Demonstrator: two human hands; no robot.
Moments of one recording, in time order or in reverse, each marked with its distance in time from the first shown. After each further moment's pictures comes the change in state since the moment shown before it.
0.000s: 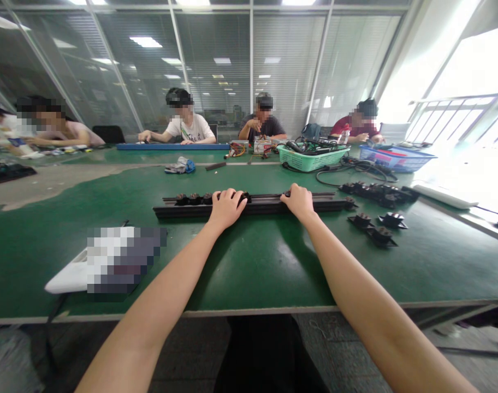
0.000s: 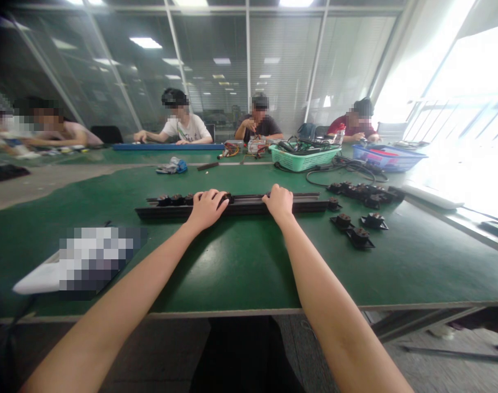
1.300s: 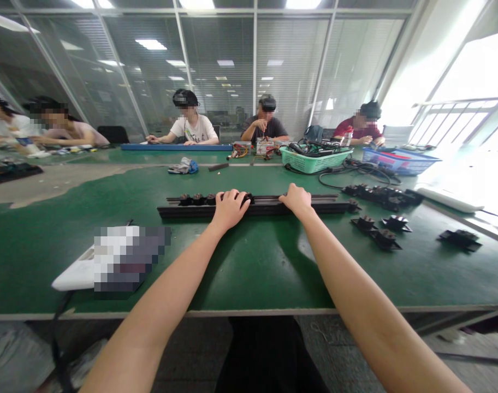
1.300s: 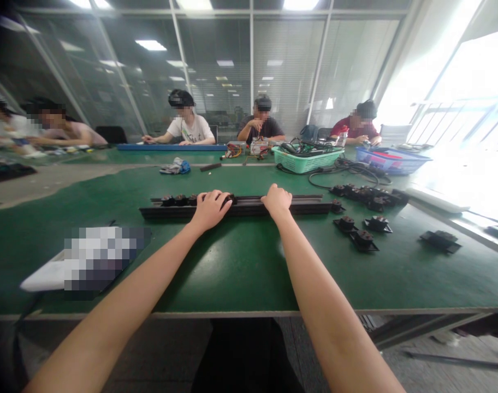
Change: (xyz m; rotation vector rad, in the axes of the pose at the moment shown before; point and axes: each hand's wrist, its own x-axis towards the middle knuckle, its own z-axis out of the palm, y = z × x) left_hand -0.002 -0.002 0.002 0.003 0.018 0.009; right_hand 0.005 -0.024 -0.008 -0.010 -0.095 0.079
